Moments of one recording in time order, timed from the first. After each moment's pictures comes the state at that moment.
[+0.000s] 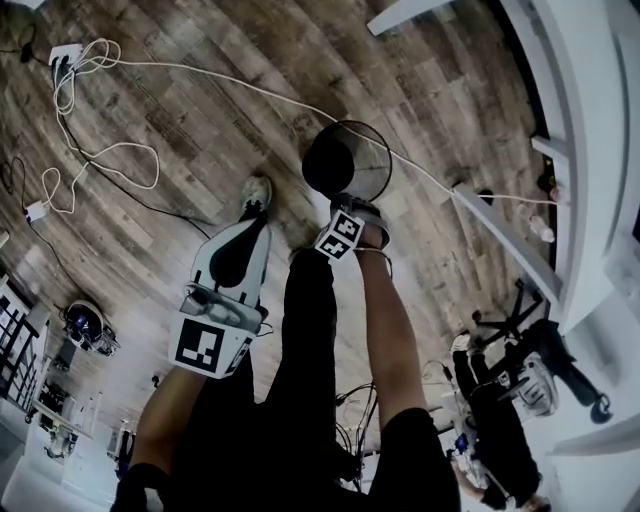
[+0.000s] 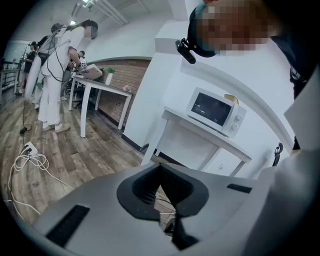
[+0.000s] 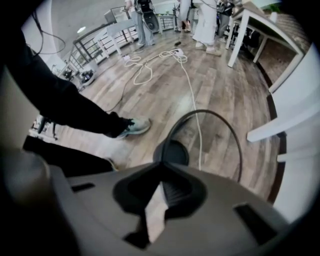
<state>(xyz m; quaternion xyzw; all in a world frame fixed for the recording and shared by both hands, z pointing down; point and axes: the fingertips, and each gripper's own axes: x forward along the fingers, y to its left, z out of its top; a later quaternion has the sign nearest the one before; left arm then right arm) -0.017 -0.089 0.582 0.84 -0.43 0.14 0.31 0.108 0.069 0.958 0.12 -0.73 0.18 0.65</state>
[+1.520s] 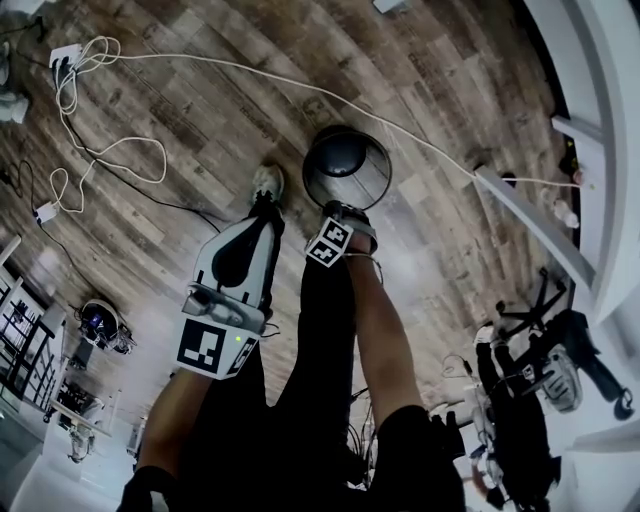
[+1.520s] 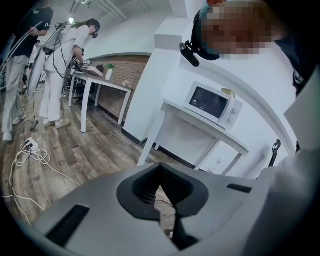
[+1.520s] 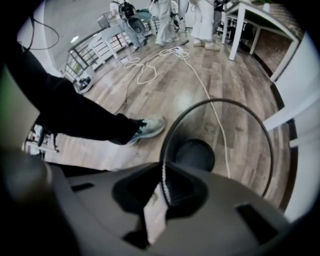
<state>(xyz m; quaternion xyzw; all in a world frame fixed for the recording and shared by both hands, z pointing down) -0.023 -0.055 0.607 0.84 -0.42 0.15 0.31 0.050 0.159 1.007 0.13 -0.73 0.22 0.63</state>
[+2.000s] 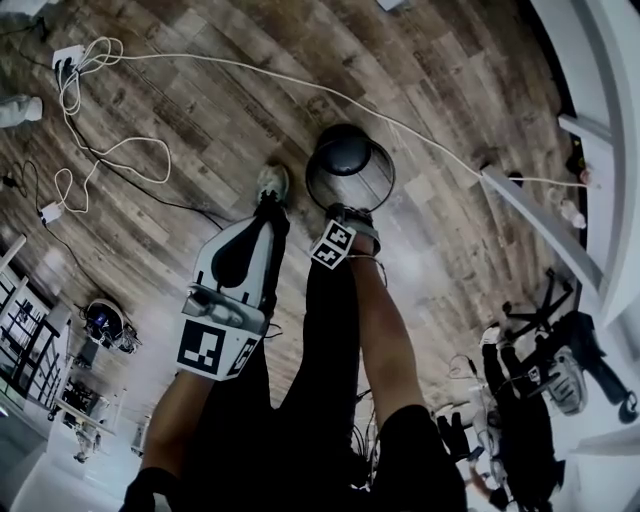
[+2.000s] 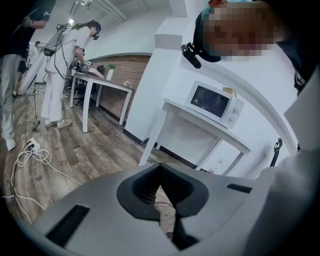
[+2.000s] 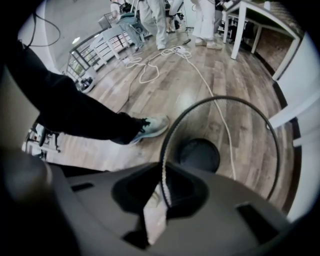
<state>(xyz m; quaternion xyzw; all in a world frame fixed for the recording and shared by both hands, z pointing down) -0.026 -0.054 0.610 0.84 -0.42 0.15 0.30 0.045 0.175 1.015 0.13 -0.73 0.23 0.63</state>
